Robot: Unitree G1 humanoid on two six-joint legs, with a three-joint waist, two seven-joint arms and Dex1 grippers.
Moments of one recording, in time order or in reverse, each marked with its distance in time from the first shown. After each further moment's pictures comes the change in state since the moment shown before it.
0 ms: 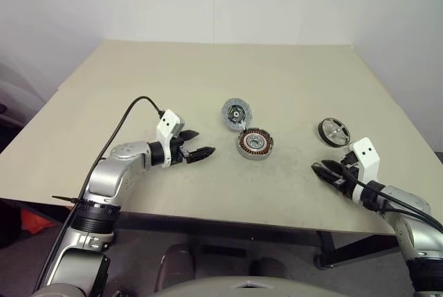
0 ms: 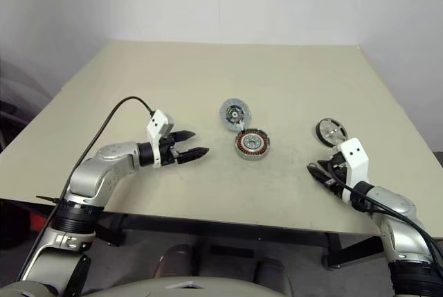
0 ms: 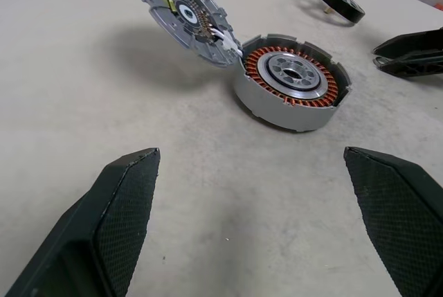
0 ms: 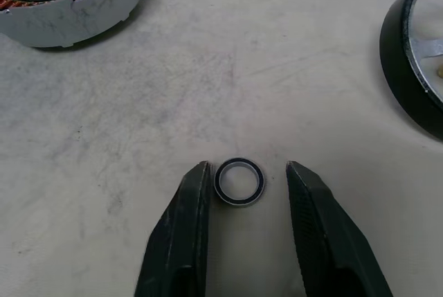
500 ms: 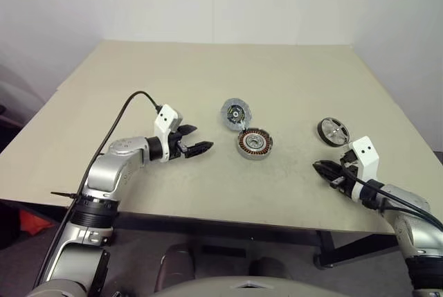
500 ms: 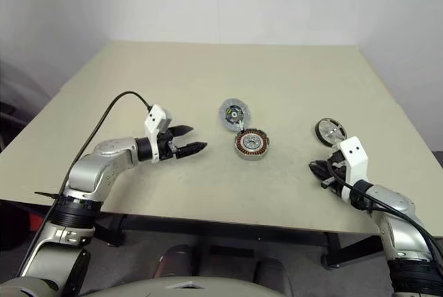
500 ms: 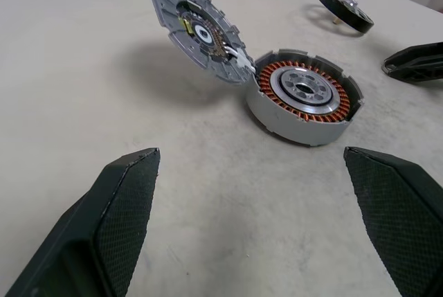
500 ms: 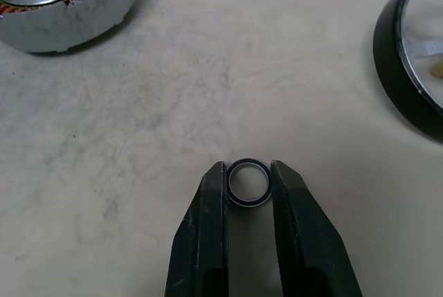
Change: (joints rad) left arm -0.028 0.006 0.012 0.033 0.000 -0.026 0.004; right arm -0.025 0.000 0.006 0.000 0.002 0.022 -0.002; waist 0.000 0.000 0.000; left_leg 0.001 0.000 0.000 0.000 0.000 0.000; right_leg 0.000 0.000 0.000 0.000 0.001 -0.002
